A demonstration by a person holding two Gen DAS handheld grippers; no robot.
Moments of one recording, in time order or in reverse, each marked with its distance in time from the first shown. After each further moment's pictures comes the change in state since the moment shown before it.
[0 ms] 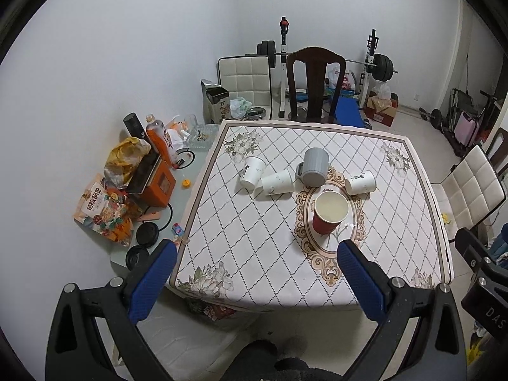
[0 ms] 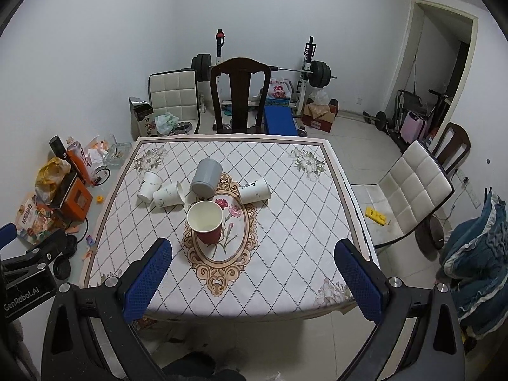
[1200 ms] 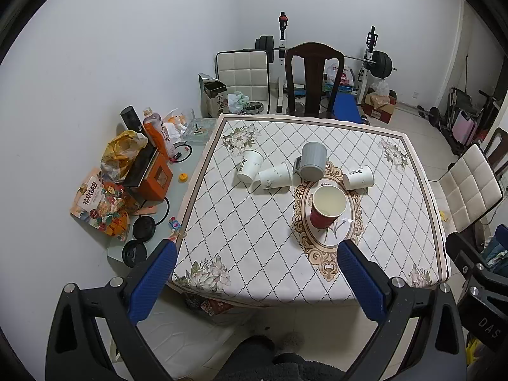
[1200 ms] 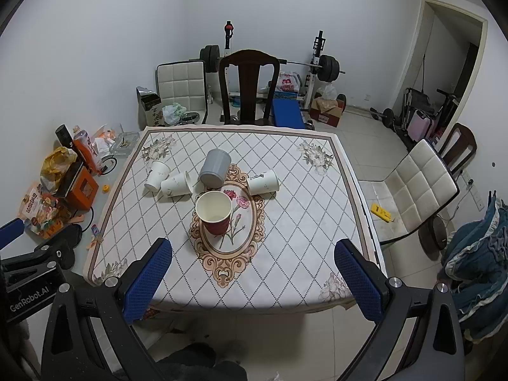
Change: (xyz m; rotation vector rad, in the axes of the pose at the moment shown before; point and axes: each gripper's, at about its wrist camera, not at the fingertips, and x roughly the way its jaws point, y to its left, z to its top) left arm 0.003 -0.007 -0.009 -0.013 0.024 -0.016; right arm 0.003 0.009 -0.009 -0.025 0.031 0.025
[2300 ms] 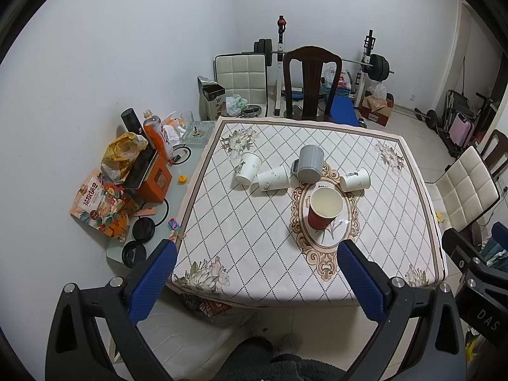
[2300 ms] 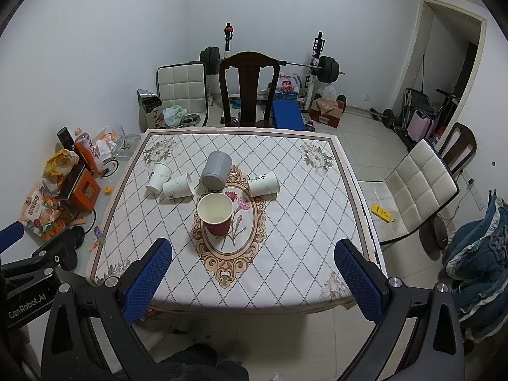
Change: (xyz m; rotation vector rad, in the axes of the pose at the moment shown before) left arm -0.008 0.002 0.005 -0.007 -0.012 -0.011; right arm -0.005 0.004 0.000 0.000 0.001 0.004
